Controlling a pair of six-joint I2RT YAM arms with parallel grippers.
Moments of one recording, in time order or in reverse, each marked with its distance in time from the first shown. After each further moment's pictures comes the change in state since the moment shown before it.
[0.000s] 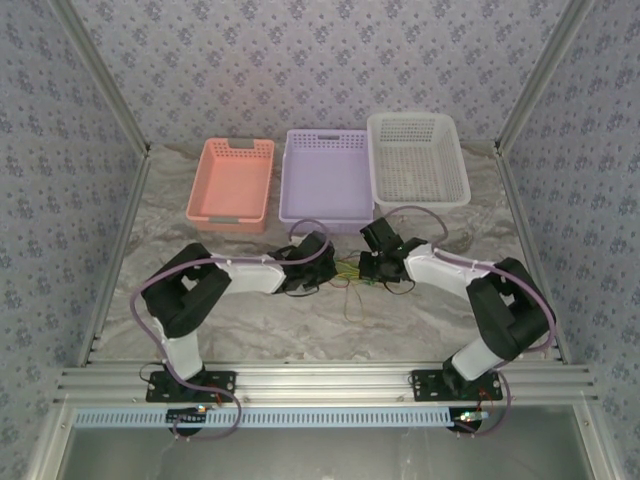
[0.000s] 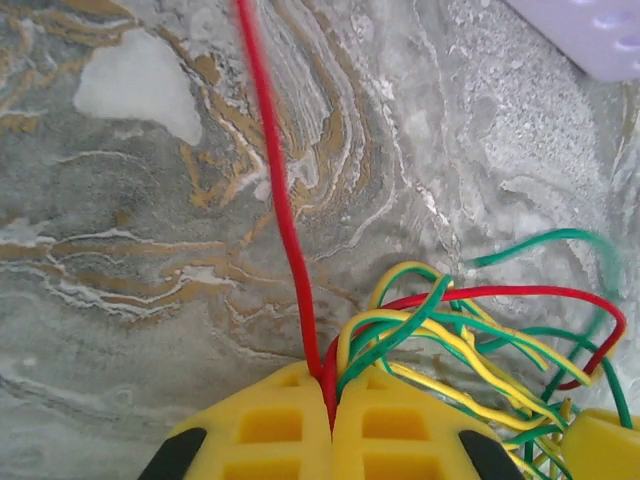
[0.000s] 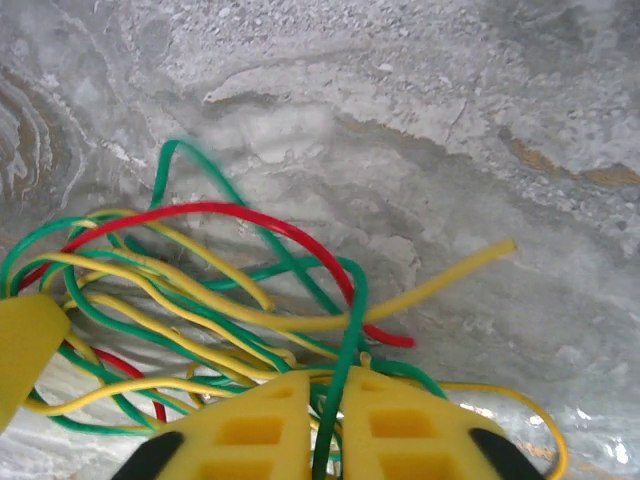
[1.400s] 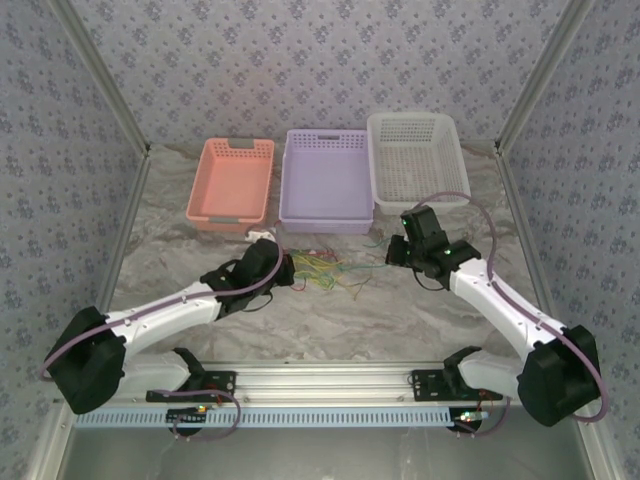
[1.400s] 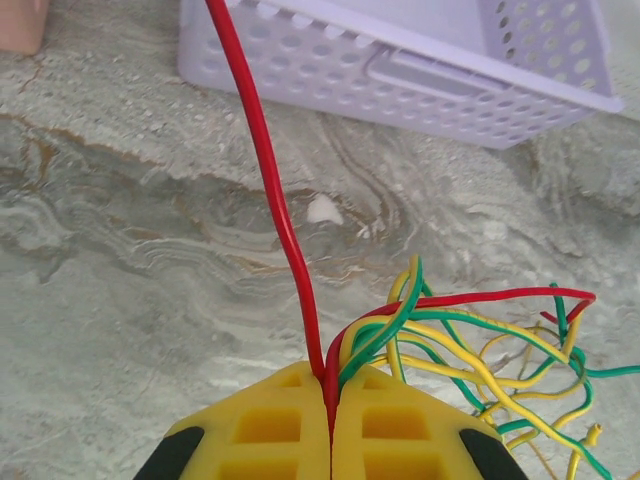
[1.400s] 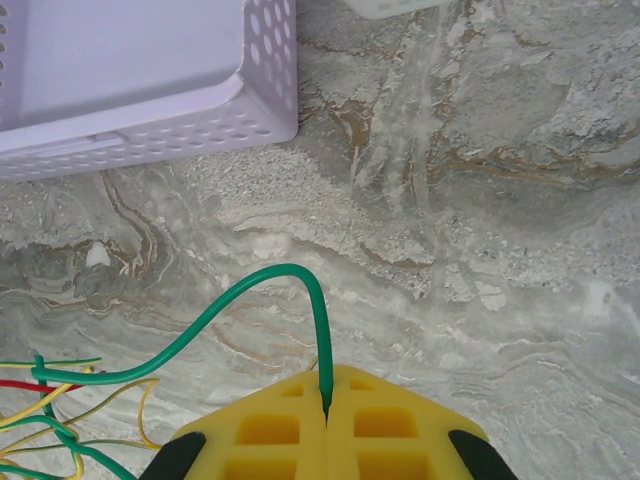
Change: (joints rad) left arm 0.067 -0.605 -0.284 -0.180 -0.161 0.371; right arm -0.147 -0.373 0.003 -0.151 0.023 -0.110
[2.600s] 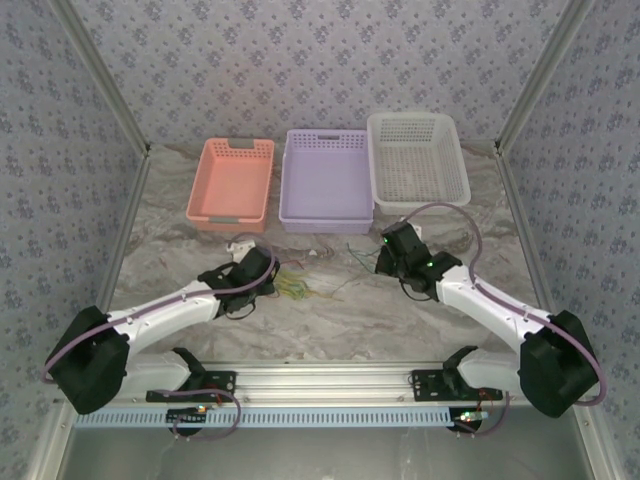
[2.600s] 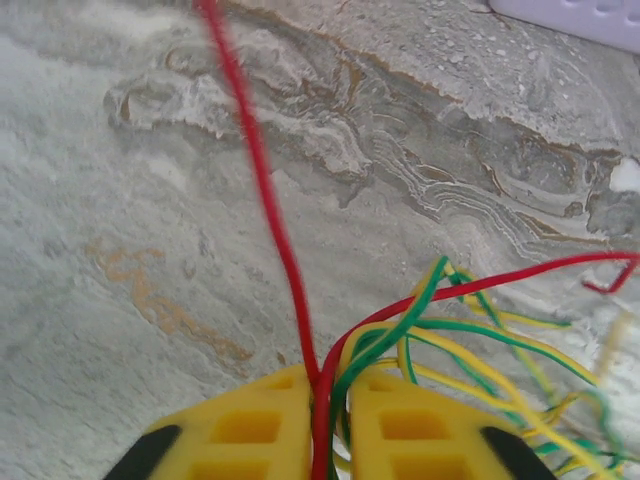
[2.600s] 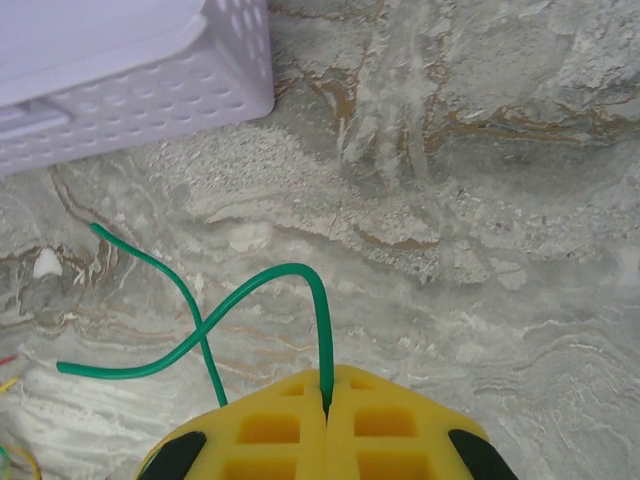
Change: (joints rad) left arm 0.049 0.008 -0.014 -0.278 -0.177 -0.047; right arm 0.138 0.038 -0.098 0.115 0.169 0.134
